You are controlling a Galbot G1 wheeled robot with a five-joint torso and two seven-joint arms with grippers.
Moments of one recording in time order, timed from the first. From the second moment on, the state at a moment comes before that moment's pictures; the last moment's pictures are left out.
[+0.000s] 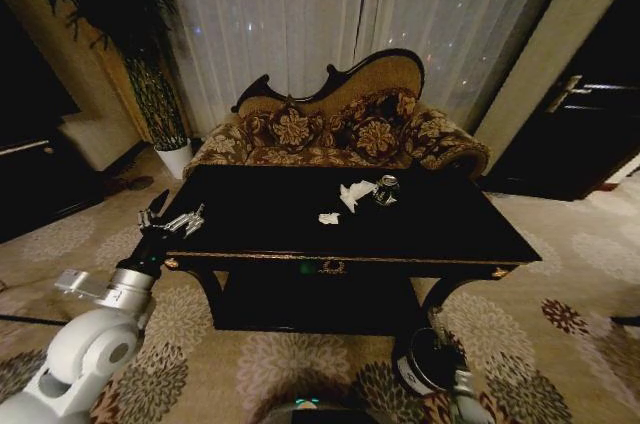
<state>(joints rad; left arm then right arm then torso) 1.59 -0.87 -0.83 -2.33 -0.91 -0.09 -0.07 -1.25 1.24 0.65 0.79 0.18 0.54 0.03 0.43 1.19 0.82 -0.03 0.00</state>
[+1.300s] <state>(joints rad) 1.59 -0.89 -0.89 -2.33 -0.97 -0.09 -0.05 -1.71 1.28 0.85 1.38 0.50 0.54 0.02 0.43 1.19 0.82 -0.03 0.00</state>
